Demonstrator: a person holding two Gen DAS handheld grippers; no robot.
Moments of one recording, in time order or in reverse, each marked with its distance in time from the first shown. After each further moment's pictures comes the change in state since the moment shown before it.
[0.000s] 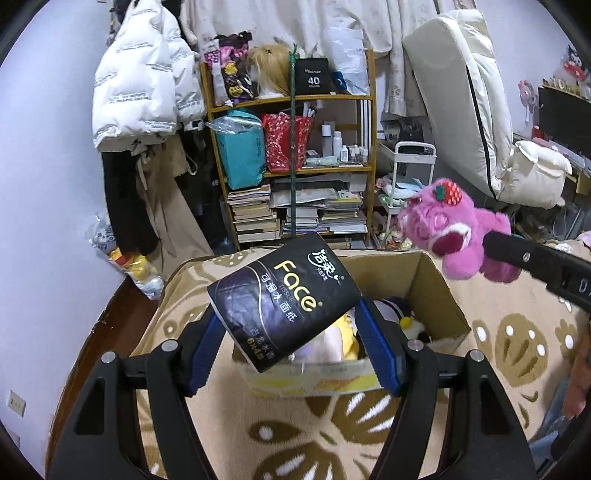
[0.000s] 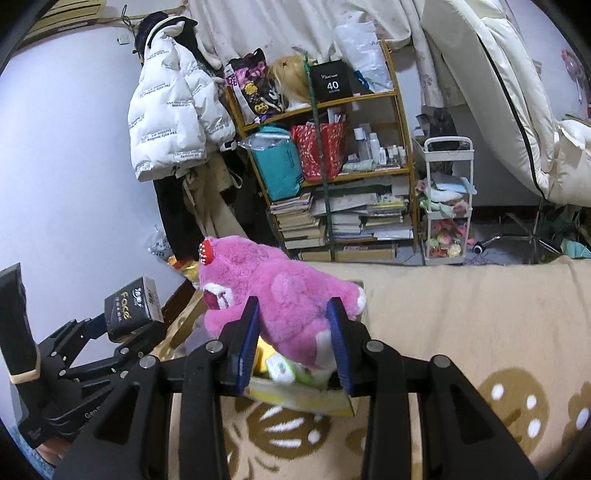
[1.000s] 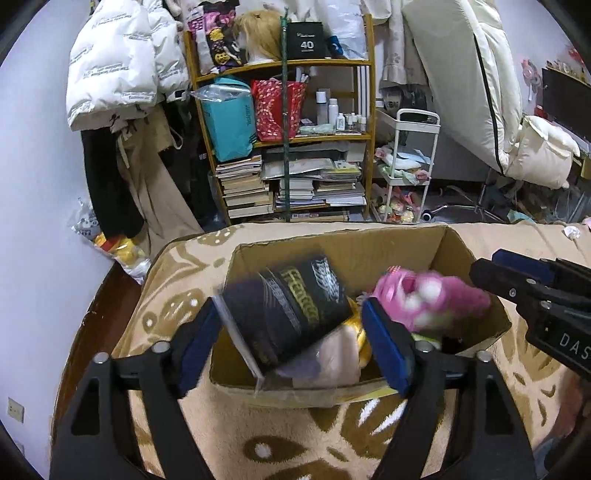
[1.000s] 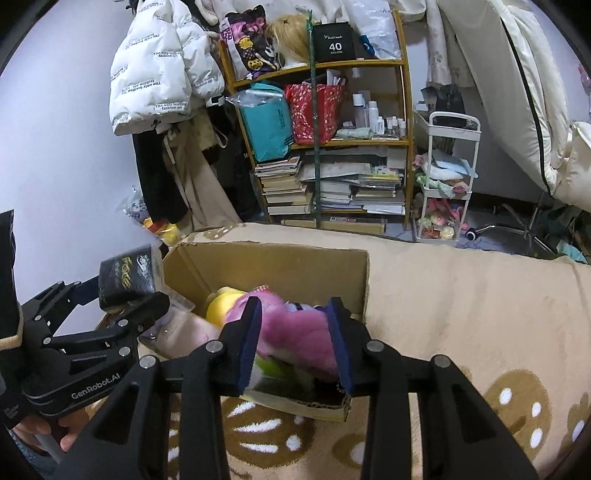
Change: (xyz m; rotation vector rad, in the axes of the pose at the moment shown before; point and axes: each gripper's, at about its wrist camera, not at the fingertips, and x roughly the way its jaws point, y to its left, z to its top) left arm 0.066 0.002 -0.009 0.012 0.100 -0.017; right arm 0.064 -0.001 -0.022 -0.068 0.138 -0.077
